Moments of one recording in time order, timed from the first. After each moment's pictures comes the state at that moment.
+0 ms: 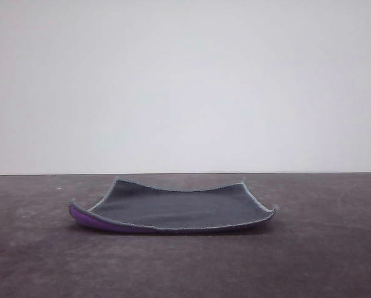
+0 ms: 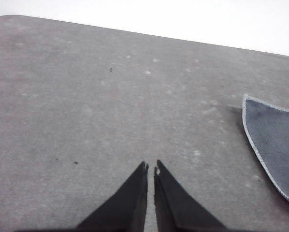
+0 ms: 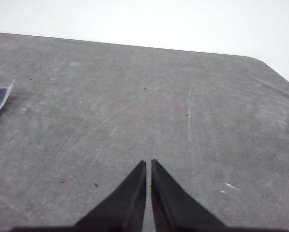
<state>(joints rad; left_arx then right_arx) -0.01 0.01 0.06 -0.27 0.01 -0.14 -0.04 0.00 0.02 -0.17 -0.01 -0.04</state>
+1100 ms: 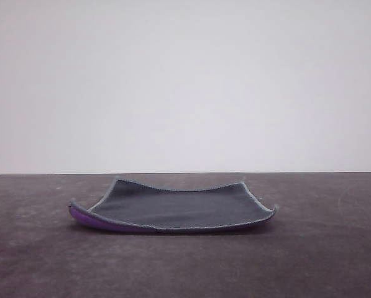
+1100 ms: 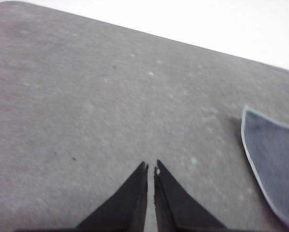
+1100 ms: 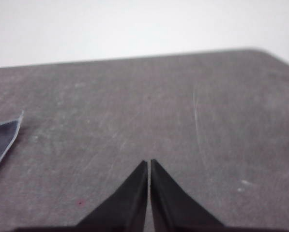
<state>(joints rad) -0.01 0.06 0.09 -0.24 -0.02 -0.24 -0.04 0.05 0.04 -0.12 -0.01 0.14</state>
